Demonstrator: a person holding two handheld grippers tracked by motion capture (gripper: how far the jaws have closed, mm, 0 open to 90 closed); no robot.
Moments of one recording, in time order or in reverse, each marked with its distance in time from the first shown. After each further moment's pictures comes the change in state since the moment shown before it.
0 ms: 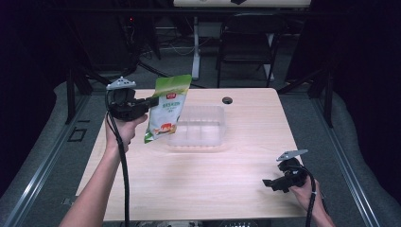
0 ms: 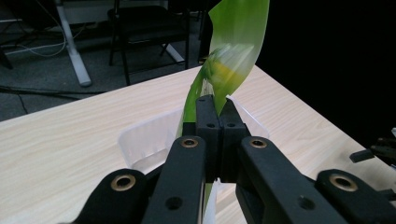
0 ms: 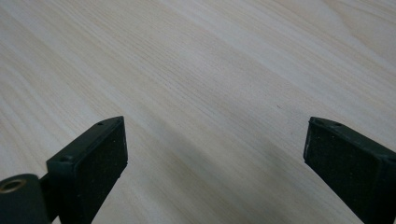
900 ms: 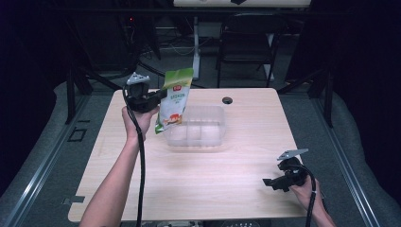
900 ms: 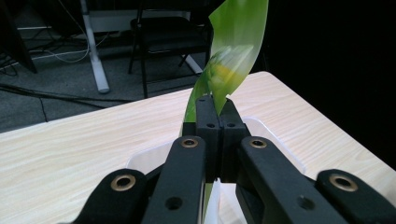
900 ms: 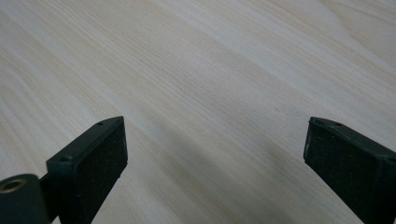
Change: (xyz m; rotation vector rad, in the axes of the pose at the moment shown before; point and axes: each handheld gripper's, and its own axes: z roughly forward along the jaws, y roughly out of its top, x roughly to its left) left arm 0.009 -0.001 0.056 -0.047 0.085 -0.040; right arm -0.004 0.001 0.001 -0.005 0.013 0.003
